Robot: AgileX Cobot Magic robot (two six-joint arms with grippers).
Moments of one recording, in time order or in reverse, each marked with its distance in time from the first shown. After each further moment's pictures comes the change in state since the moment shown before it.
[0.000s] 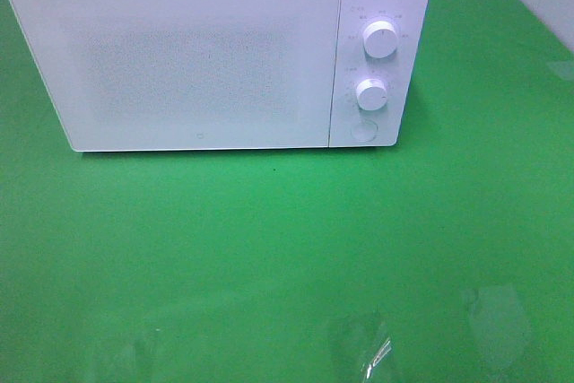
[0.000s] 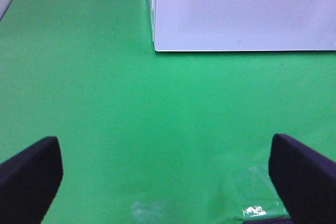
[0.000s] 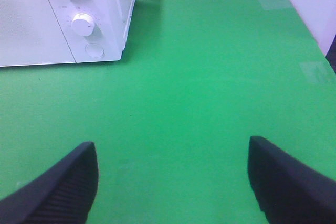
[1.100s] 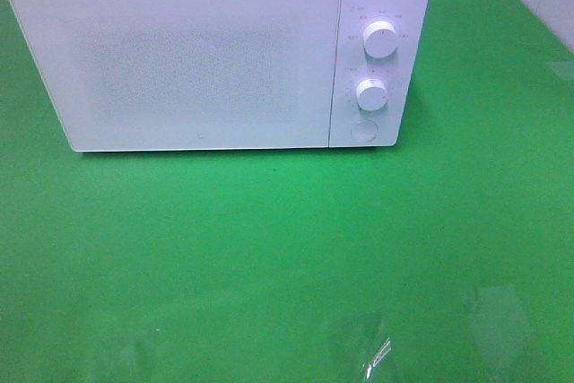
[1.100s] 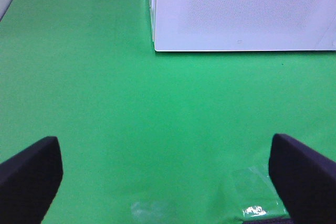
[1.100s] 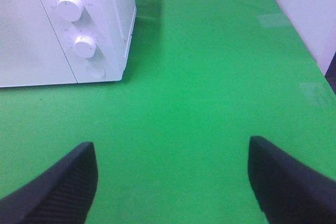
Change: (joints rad) left arm 0.000 0.000 0.000 0.000 0.000 0.000; right arm -0.004 0.108 -0.034 0.000 -0.107 -0.003
